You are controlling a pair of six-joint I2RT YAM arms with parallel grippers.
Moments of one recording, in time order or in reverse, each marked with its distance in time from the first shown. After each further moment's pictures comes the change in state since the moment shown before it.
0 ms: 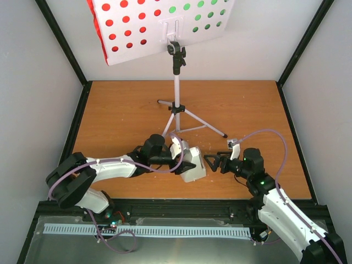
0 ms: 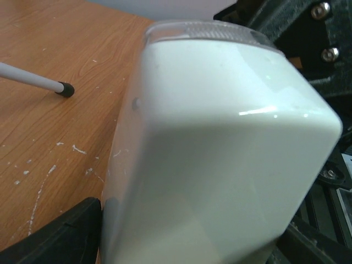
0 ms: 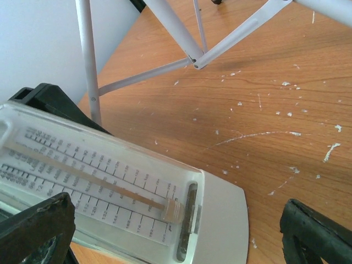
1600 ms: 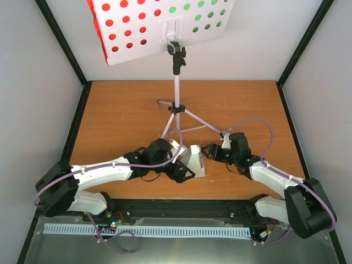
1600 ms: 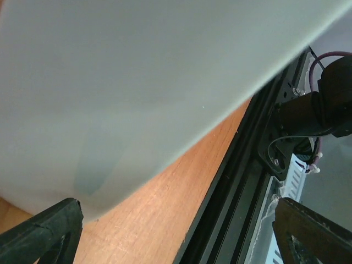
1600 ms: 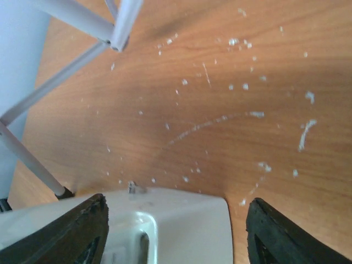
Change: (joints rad) left arm -0.109 -0.128 0.098 -0.488 -0.140 -0.449; right arm -0.004 0.540 0.165 0.082 0.032 0.147
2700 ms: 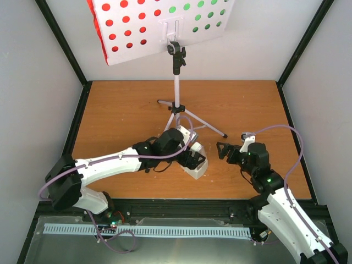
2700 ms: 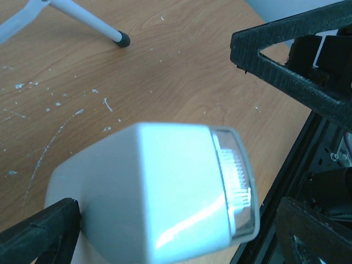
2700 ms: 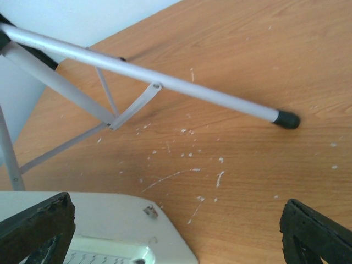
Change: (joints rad) left arm -0.059 0.103 0.284 -0.134 -0.270 -0.005; right arm -0.039 -0.586 -0.003 -0.332 0.336 -0.098
